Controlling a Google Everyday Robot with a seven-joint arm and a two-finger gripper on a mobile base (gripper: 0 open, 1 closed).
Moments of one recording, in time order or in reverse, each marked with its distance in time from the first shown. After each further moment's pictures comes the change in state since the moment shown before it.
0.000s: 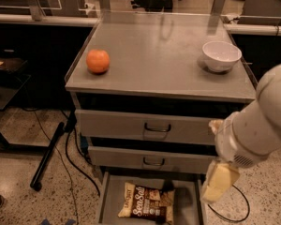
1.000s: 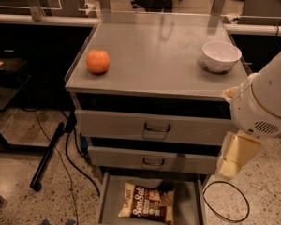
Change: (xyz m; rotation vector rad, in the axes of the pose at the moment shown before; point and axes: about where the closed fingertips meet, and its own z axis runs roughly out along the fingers) arm -0.013 -0.027 -0.079 0.075 0.042 -0.040
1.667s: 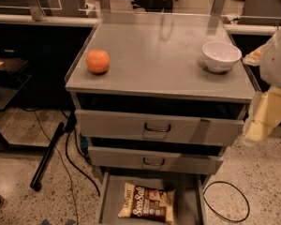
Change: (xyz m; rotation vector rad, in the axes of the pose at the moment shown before) arm 0.005 -0.049 -0.065 0.027 0.014 -0.003
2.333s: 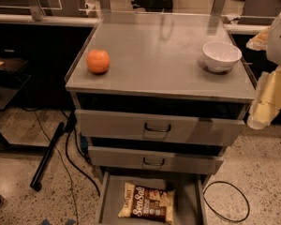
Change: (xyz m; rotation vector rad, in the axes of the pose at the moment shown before) arm -0.002 -0.021 -0.021 0.006 -0.001 -0.013
